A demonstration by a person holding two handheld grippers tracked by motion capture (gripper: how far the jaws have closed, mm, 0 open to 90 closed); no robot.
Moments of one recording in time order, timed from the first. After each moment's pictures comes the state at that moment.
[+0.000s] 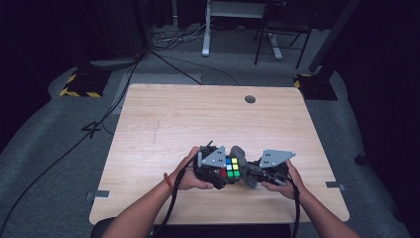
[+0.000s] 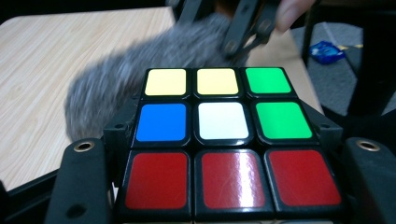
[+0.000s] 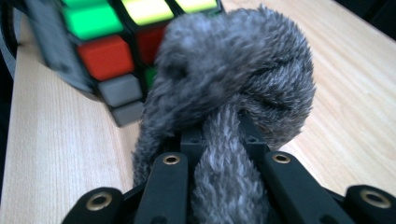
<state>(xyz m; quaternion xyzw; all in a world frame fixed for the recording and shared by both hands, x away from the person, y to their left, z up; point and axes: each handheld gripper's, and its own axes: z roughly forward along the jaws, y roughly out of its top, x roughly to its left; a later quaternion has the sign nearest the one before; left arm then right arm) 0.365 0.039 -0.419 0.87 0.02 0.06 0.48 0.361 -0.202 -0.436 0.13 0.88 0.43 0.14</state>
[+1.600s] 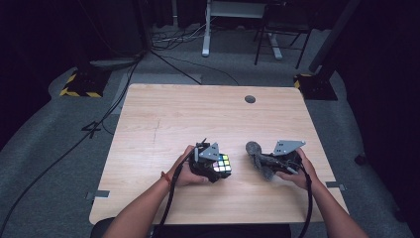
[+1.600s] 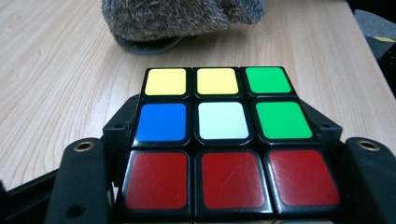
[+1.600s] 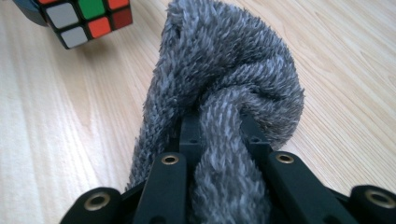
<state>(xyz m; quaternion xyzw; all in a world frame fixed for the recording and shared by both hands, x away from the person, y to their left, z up) 0.403 0.050 -0.469 0.89 0.08 0.03 0.44 0.405 -0.258 -0.456 0.19 0.90 0.37 0.15</state>
